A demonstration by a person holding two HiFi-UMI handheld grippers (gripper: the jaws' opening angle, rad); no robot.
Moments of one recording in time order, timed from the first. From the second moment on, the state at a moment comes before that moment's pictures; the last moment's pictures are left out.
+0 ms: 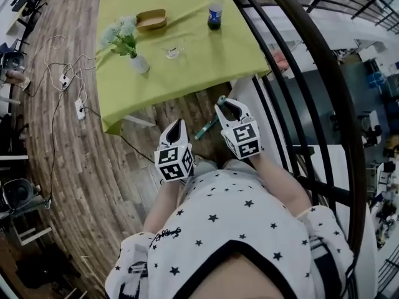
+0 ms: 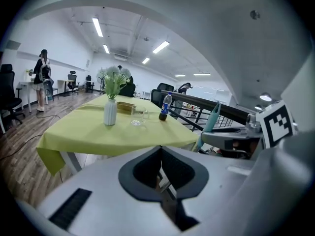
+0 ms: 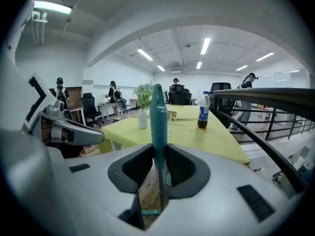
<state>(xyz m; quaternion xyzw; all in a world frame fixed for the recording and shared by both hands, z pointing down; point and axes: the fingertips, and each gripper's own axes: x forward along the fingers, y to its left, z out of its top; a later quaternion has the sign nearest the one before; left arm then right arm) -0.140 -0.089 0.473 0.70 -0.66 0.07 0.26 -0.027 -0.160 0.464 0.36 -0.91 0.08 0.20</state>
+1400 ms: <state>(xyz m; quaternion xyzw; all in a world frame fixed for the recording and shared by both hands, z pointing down) 0.015 -0.068 0.473 0.76 -0.60 0.09 0.24 0.142 -0.129 0.467 0.45 -0.87 0.09 0.18</state>
